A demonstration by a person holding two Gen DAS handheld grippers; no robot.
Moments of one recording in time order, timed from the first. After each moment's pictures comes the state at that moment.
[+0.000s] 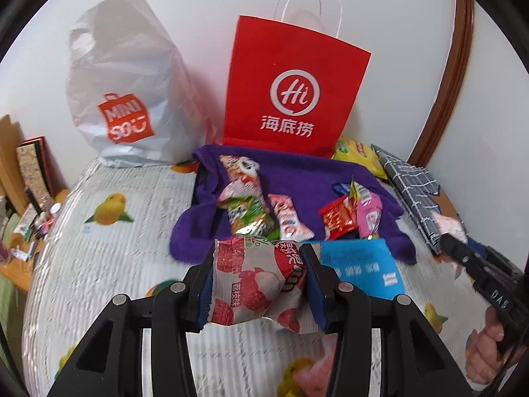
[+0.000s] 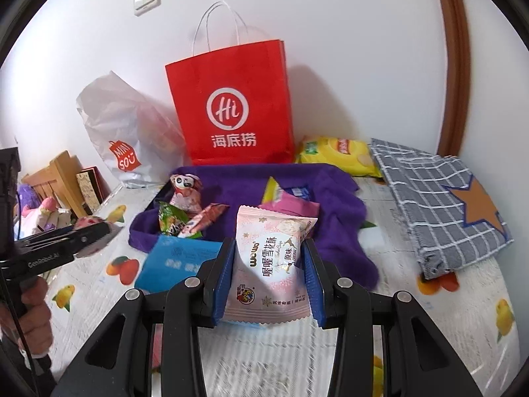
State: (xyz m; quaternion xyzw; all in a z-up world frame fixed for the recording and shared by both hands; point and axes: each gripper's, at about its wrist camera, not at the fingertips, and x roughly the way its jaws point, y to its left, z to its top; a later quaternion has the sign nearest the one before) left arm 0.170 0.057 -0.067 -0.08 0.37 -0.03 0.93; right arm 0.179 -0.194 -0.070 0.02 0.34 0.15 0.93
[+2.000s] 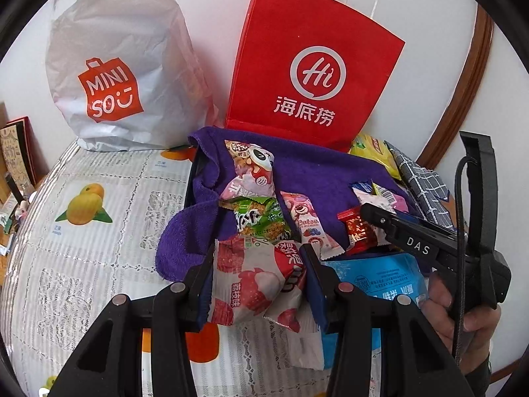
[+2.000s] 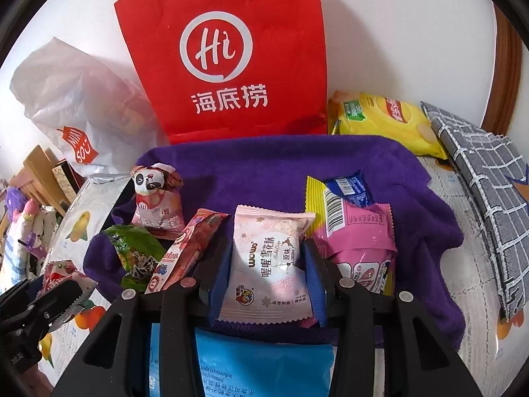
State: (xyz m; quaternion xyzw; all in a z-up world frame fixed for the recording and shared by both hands) left arm 0.219 0.078 -0.100 -0.11 0.40 -0.04 0.91; right arm 0.308 -0.122 -0.137 0.03 0.42 0.14 0.90
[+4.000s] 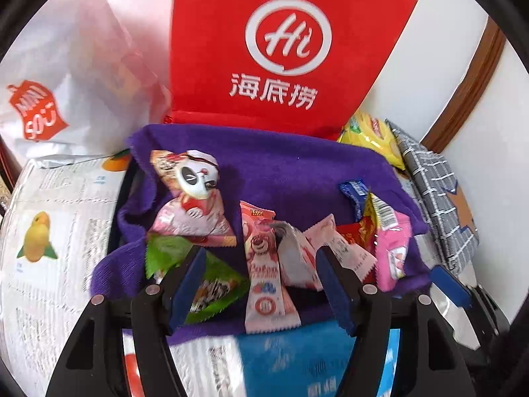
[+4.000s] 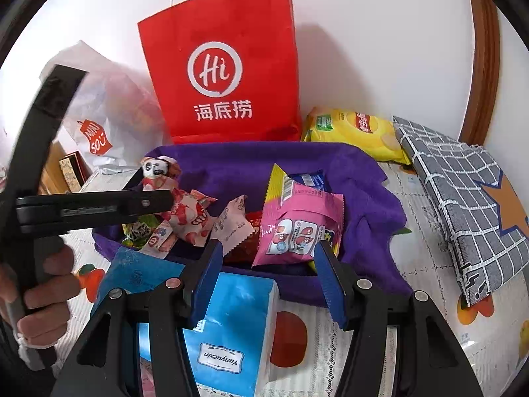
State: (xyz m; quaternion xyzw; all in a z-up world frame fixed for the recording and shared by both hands) left arm 0.293 0.026 -0.102 -0.09 0.47 -0.05 0.88; right arm 0.254 -0.161 -0.118 0.00 0.38 0.14 0.91
